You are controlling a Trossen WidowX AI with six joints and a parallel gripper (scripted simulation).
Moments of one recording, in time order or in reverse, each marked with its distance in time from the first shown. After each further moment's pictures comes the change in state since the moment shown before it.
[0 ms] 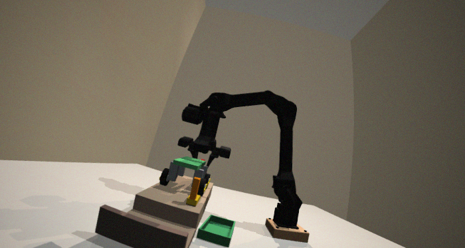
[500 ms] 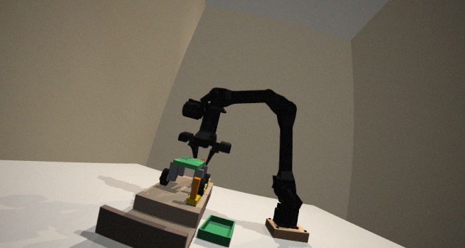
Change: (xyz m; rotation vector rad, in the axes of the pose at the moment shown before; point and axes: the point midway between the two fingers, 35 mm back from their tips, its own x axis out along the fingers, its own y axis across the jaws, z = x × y) arm -0.018 -0.003 0.000 0.000 -0.001 -0.003
